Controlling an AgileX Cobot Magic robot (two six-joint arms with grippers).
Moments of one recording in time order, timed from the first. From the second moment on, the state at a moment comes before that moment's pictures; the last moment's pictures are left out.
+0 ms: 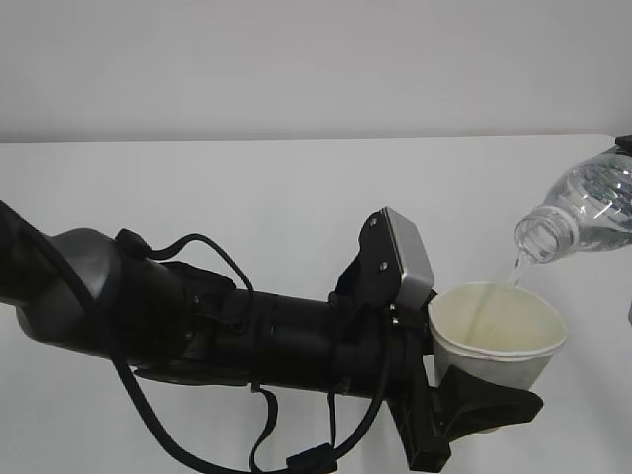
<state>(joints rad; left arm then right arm) -0.88 2.06 -0.96 0.91 -0.97 -0.59 0.03 1.04 -0.33 -0.51 -0.49 -1.15</state>
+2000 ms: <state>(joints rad) -0.88 2.06 -0.96 0.87 -0.97 -0.59 0.03 1.04 -0.33 -0.52 -0.50 -1.18</state>
